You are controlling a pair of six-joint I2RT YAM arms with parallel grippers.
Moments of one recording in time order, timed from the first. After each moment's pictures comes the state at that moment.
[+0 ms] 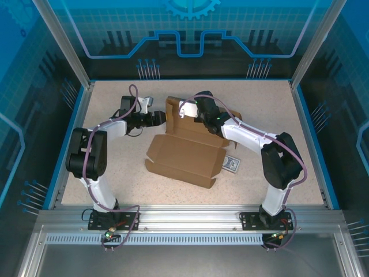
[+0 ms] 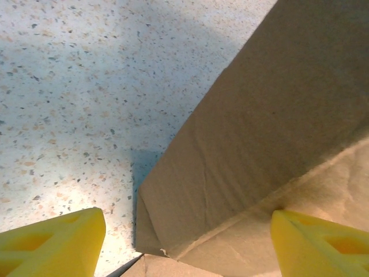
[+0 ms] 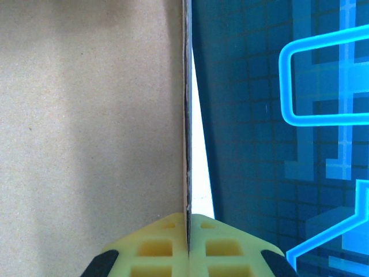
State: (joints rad) left arm -0.08 1.83 1.08 0.02 0.65 -0.31; right arm 0.62 1.80 1.34 -0.09 0.36 -1.09
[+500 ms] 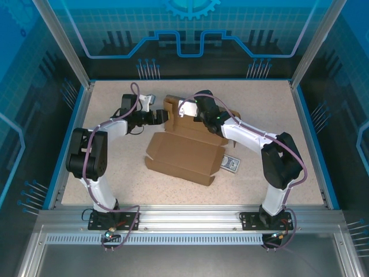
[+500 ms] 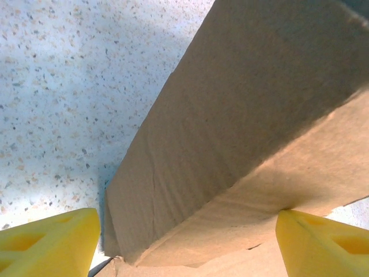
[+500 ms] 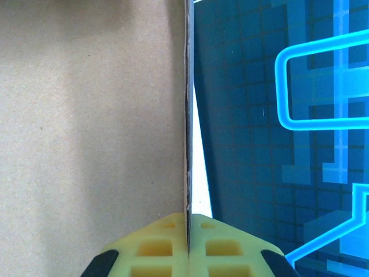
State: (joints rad) left arm -0.09 1.83 1.10 0.05 0.68 -0.29; right arm 0.62 1.80 1.35 -0.09 0.35 -1.09
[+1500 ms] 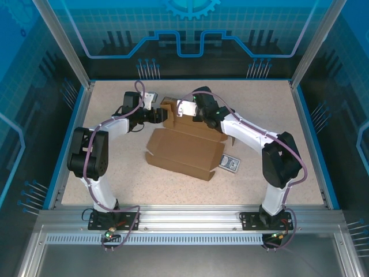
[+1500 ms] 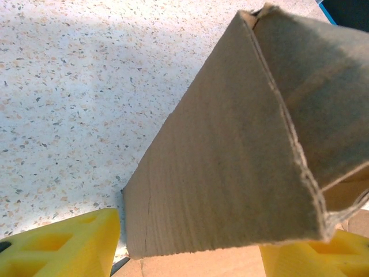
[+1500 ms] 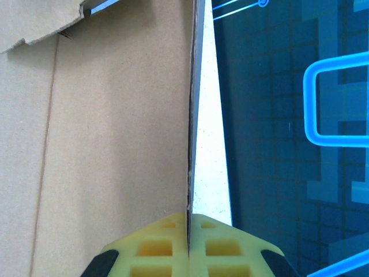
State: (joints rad) left arm -0.11 1.84 1.14 0.03 0.56 -0.15; right arm 0.61 1.82 1.45 -0.28 0.26 -1.06
